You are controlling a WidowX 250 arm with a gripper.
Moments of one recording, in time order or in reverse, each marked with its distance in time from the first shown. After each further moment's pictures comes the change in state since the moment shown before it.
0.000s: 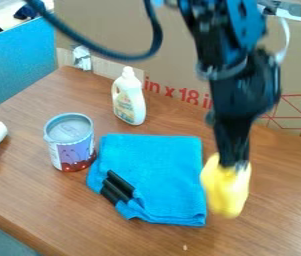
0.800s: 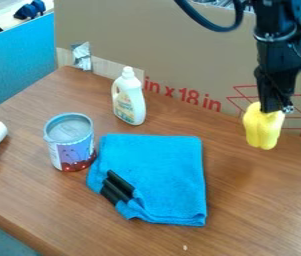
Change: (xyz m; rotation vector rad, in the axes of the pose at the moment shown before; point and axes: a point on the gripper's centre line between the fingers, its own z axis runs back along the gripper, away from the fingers) arm 0.065 0.073 -0.039 0.104 0.043 -0.015
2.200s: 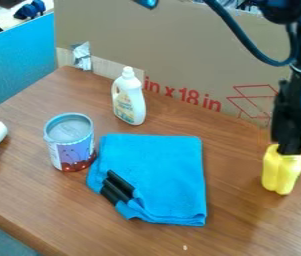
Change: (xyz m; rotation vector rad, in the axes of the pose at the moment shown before) arm -0.008 -0.004 -0.034 -0.132 0.254 0.091
